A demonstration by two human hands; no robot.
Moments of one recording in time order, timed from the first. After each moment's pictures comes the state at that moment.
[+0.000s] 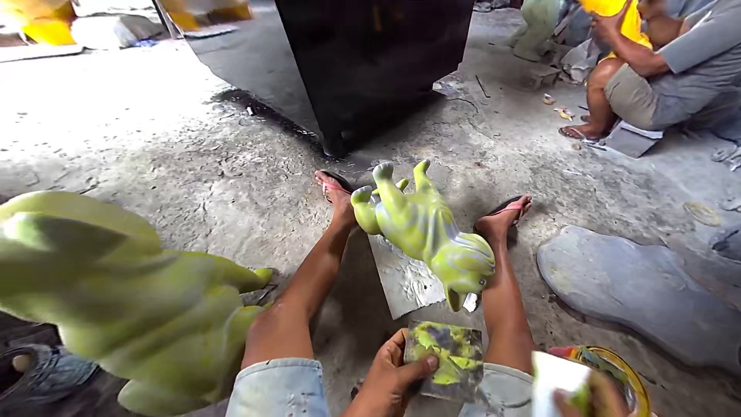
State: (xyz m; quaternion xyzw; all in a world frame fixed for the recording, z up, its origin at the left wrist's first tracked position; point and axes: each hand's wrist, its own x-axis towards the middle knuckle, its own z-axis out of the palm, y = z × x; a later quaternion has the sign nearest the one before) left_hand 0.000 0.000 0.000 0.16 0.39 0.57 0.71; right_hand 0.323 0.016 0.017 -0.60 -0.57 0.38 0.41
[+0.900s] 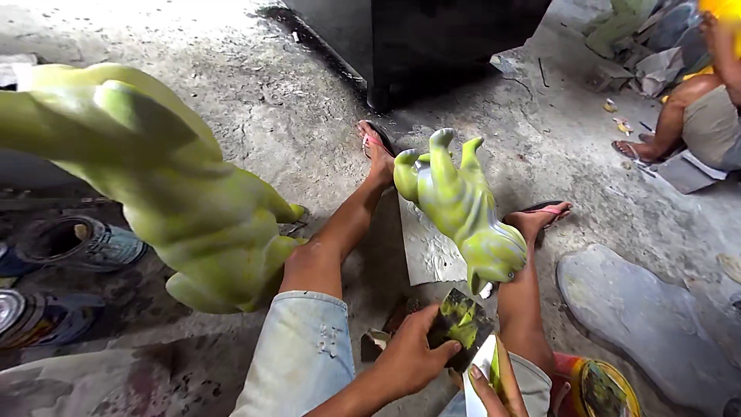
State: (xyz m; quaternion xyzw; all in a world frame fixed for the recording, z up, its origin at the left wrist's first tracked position) left_hand -0.025 -0.016 -0.008 0.47 0.52 0.47 0.54; right_hand 0.163 -0.026 0.035 -0.48 -0.46 0.65 0.37
